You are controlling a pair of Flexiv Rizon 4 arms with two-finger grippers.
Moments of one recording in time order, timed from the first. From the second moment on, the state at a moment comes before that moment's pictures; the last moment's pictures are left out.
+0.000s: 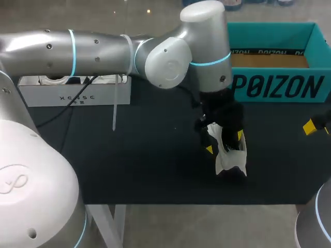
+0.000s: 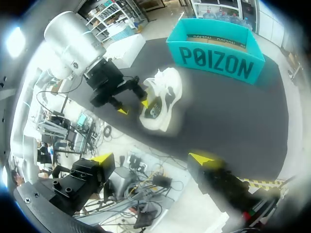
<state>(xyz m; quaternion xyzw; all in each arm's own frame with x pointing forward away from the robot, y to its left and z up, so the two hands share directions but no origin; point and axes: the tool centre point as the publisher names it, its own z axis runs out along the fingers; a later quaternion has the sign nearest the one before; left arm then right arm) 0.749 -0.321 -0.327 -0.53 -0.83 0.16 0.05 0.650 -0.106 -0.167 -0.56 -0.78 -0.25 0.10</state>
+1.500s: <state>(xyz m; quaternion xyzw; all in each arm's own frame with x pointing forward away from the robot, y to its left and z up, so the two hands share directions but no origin) 0.763 -0.369 -0.406 -0.57 -0.81 0.08 0.04 0.650 -0.106 -0.167 -0.56 -0.78 -0.25 0.10</state>
